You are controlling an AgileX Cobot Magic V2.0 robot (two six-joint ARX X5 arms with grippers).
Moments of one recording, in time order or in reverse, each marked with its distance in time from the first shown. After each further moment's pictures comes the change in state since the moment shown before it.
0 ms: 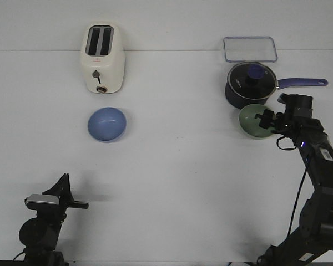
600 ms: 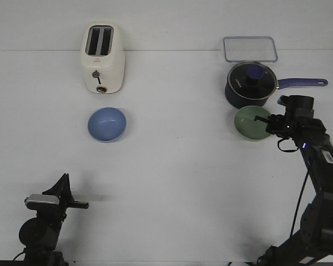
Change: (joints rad) left arm 0.000 0.000 0.000 0.000 0.000 0.000; right arm -0.004 -0.046 0.002 -0.077 -0.055 0.011
